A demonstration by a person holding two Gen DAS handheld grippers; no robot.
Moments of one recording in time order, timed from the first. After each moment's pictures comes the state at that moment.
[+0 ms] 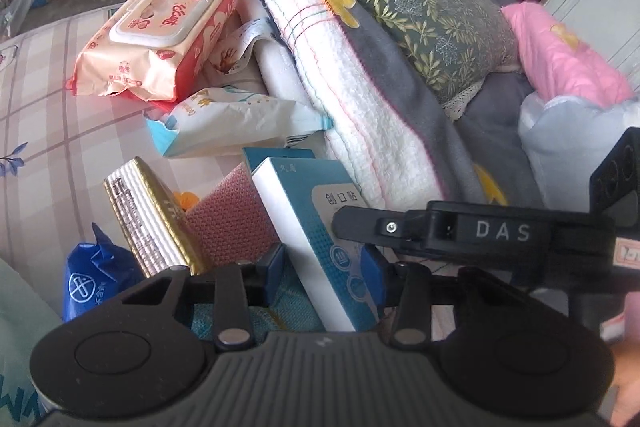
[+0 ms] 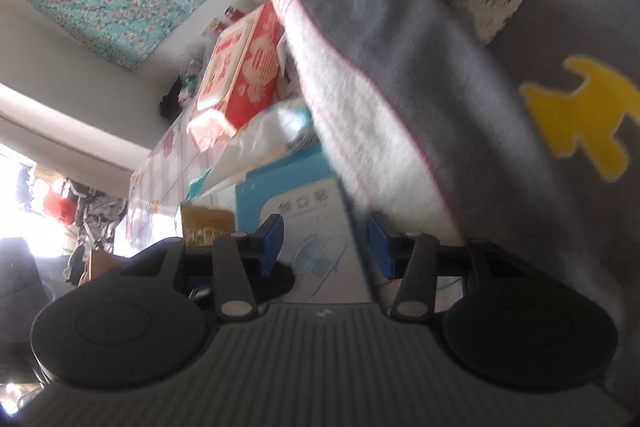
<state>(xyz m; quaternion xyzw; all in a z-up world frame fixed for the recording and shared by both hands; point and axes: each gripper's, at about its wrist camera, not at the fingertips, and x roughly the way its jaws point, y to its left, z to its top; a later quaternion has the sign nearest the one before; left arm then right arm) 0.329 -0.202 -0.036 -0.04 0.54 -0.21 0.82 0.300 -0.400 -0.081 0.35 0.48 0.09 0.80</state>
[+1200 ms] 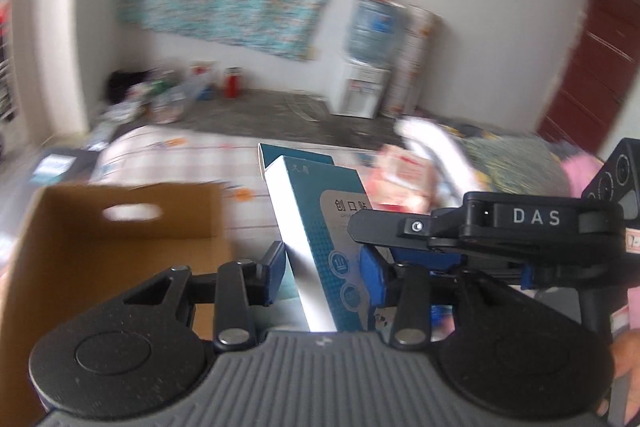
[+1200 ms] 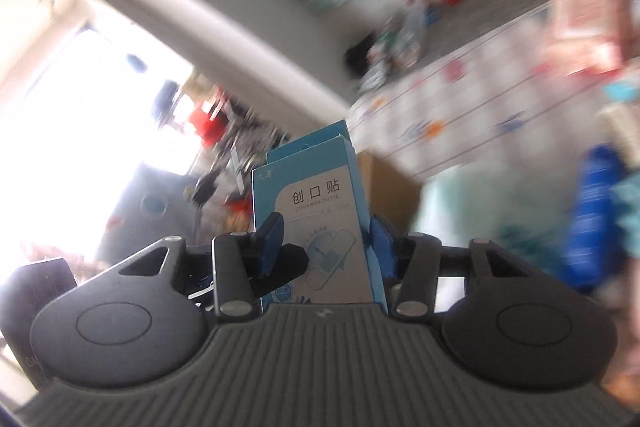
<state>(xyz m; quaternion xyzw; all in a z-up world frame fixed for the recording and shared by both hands) 0.147 0.086 0.135 -0.09 0.36 -0.03 0.93 0.222 -0.115 0.094 0.30 0.41 0.35 0.79</state>
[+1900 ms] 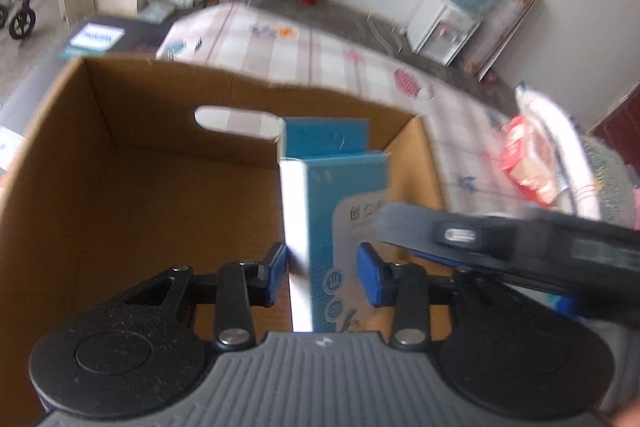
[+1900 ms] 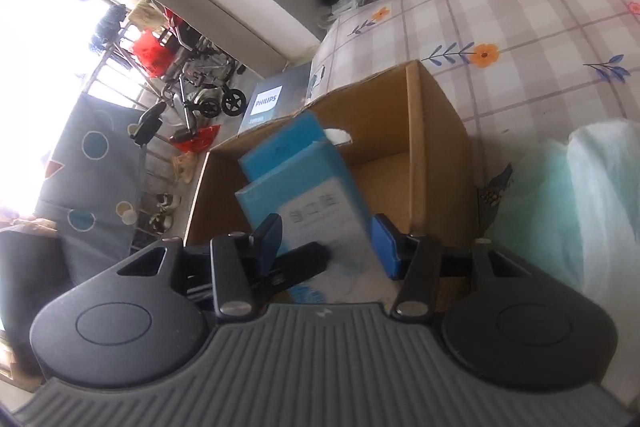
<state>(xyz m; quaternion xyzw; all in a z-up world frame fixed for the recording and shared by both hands) 0.240 0.237 0.004 -0.18 0.49 0.02 0.85 0.297 0.051 0.015 0.23 0.50 0.31 0.78</state>
